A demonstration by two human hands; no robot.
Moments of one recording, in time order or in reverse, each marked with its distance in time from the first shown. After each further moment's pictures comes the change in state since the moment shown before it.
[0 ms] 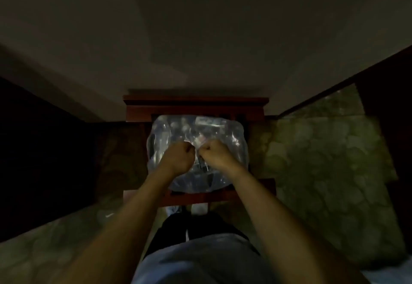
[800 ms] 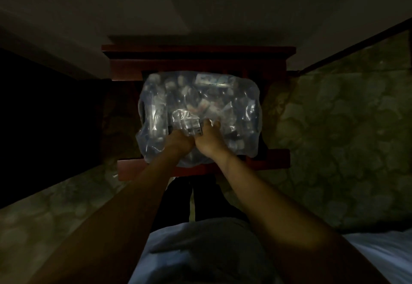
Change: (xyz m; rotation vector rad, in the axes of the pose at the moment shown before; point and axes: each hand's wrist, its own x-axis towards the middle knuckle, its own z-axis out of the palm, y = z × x) left_hand 0.059 -0.057 0.081 -0.170 -0.057 -0.488; right_hand 0.064 0.066 0.059 -0.085 -0.090 0.142
